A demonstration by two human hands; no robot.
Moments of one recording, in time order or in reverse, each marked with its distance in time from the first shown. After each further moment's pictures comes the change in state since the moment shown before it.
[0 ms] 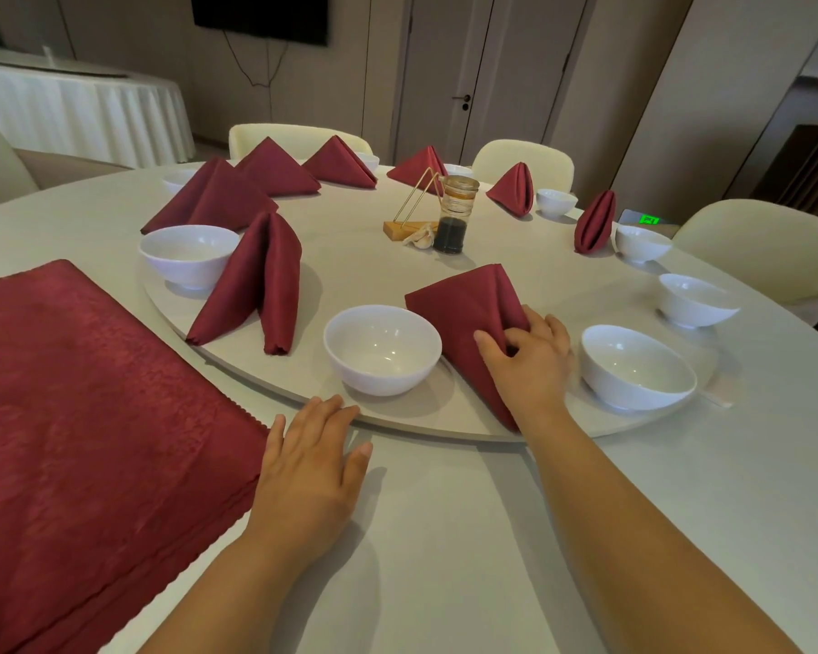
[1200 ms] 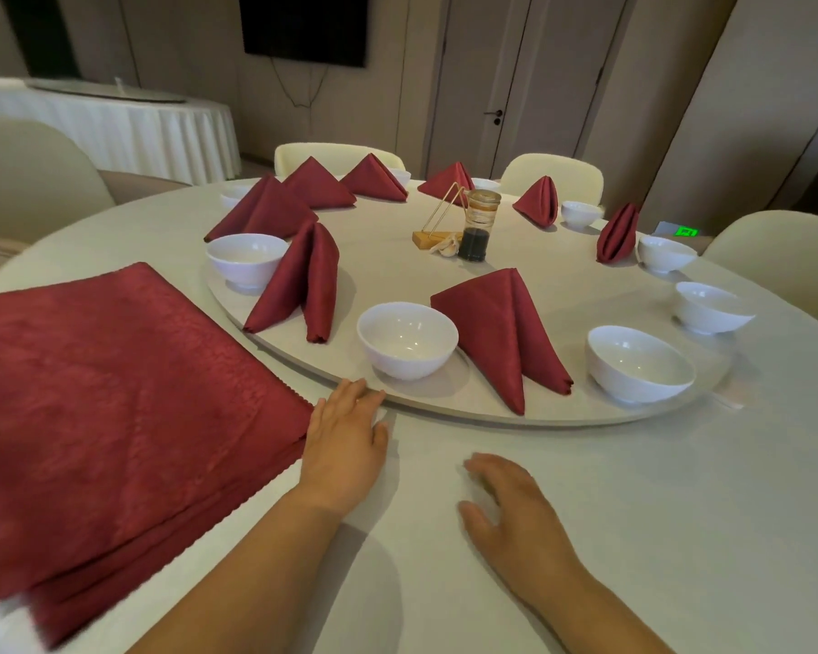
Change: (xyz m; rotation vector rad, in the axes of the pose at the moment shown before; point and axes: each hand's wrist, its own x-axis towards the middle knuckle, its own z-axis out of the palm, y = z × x) left_hand -0.006 0.018 -0.007 0.030 0.020 -0.034; right_hand -0.143 0.024 -0.016 0.109 -0.328 -0.353
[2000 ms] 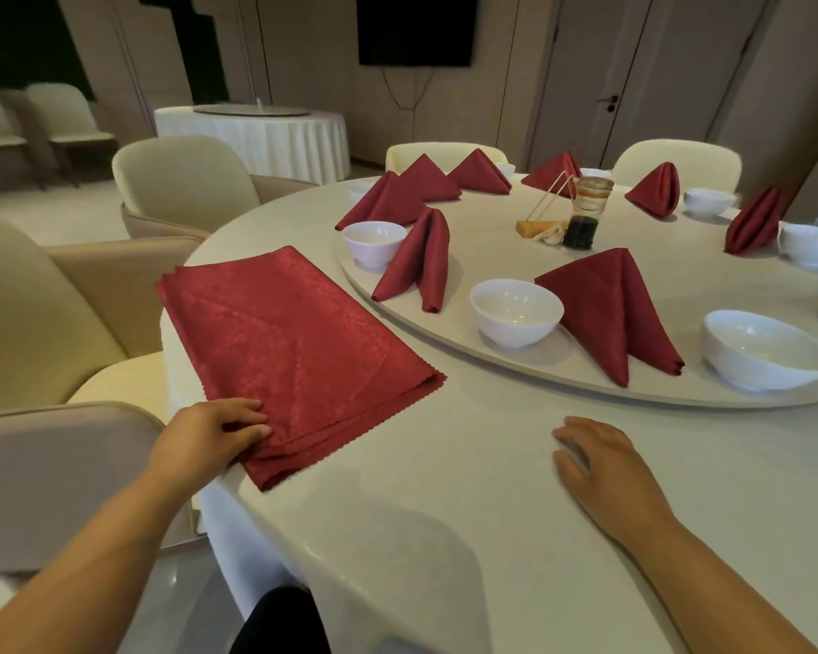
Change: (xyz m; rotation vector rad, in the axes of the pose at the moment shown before) left_hand -0.122 -0.145 -0.130 -0.080 0.110 -0.395; right_hand -0.004 -0.002 0.005 -0.093 -0.082 -0.009
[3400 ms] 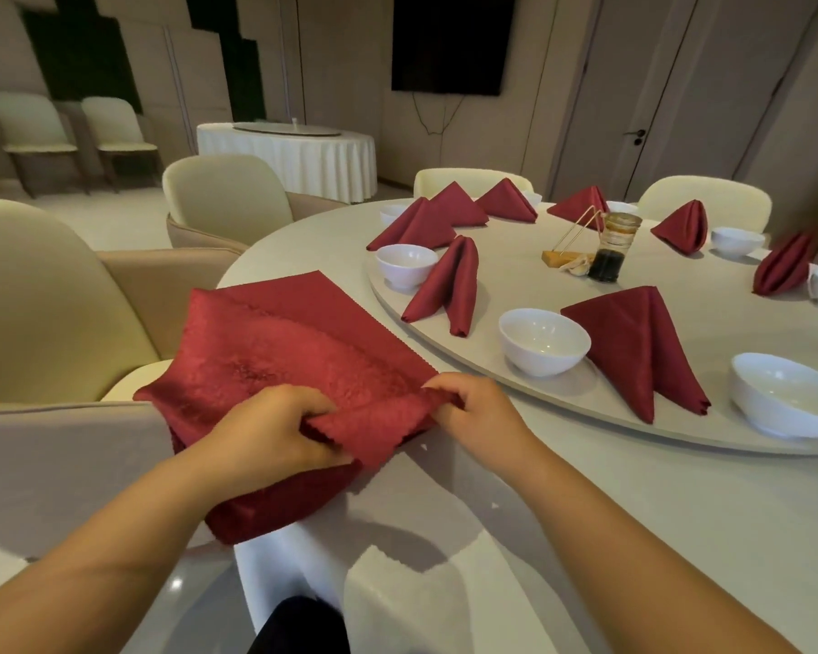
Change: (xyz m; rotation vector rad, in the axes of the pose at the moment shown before) left_hand -0.026 0.070 -0.043 -0.049 -0.201 0.362; right_hand 0.044 -0.154 -0.010 0.601 -0.202 -0.317
